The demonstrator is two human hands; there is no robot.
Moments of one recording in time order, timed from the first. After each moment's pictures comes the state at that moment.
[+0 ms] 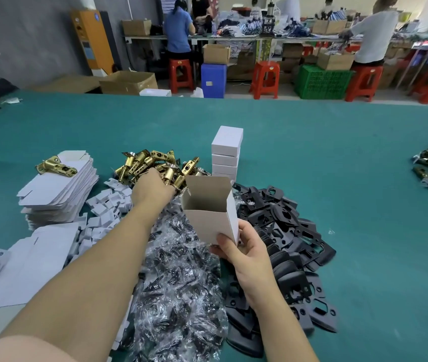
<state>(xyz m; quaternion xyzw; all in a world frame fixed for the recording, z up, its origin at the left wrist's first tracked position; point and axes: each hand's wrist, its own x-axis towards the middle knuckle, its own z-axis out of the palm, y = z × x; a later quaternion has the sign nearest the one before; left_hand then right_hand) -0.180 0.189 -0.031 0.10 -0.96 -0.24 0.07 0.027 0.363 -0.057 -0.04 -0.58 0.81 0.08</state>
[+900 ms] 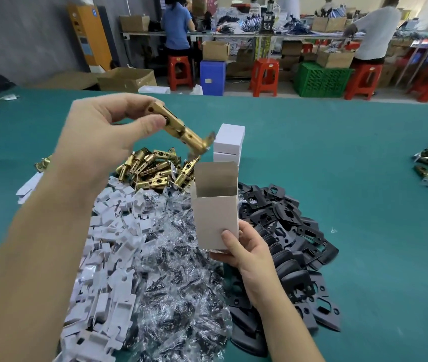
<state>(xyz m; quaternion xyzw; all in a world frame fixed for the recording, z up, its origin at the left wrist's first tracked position) -0.067 0.152 0.138 -0.22 -0.76 -0.59 0.16 0.028 0.359 -0.052 -0.05 -0.55 0.83 0.04</state>
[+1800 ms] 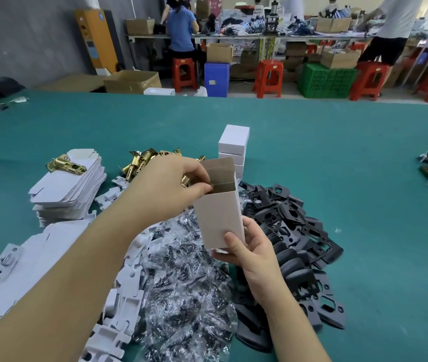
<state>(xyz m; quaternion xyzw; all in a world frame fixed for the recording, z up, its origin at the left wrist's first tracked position) -0.051 0.187 0.097 -0.27 -0.92 -0.28 0.07 0.028 0.360 -0.059 -0.01 -0.57 0.82 0.05</state>
